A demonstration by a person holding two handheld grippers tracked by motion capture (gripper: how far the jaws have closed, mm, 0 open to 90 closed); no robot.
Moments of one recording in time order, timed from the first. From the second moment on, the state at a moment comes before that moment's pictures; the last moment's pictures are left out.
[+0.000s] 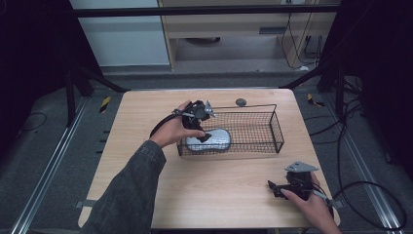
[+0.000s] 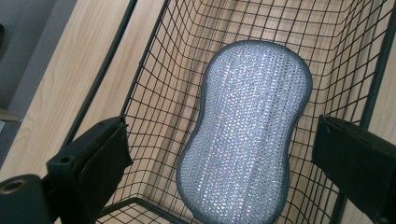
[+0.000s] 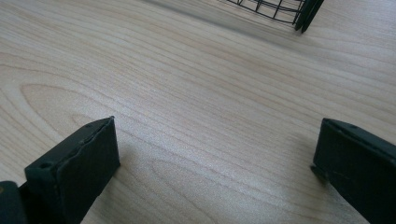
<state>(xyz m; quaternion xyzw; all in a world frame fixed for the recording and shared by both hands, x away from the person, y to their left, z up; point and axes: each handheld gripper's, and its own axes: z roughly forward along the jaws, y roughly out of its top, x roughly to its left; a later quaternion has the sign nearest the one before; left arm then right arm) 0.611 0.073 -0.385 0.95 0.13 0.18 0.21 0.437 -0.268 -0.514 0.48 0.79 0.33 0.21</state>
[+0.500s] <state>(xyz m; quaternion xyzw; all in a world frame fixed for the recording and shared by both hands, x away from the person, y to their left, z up) 0.594 0.072 -0.378 0.94 0.13 0.19 0.24 0.436 -0.268 -0.514 0.48 0.79 0.33 0.21</state>
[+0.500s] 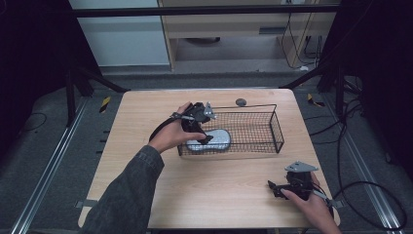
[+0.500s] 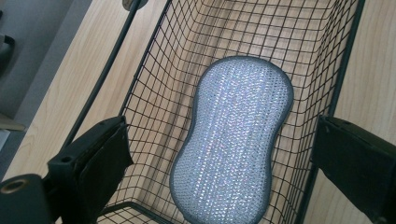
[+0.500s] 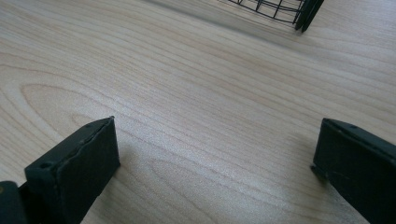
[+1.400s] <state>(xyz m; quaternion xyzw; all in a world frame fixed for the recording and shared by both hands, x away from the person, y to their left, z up) 0.546 0.078 -0.387 0.93 0.16 0.20 0.27 0.437 -0.268 -0.514 0.48 0.78 0.33 0.21</state>
